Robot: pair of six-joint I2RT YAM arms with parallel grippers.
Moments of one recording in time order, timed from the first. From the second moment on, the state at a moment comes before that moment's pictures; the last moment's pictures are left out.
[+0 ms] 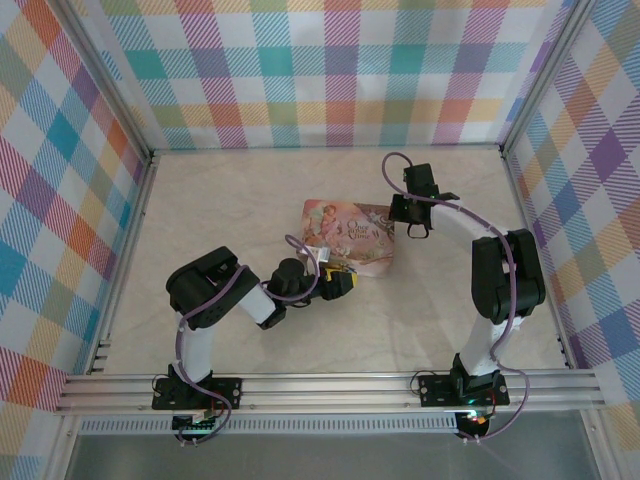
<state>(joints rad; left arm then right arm) -0.77 1.97 0.56 1.17 0.34 -0.77 0.27 1.80 1.23 -0.35 0.03 0.36</state>
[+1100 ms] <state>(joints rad) -0.78 2.01 0.58 1.23 0.31 -0.79 0.27 1.80 1.22 -0.32 0.05 0.36</state>
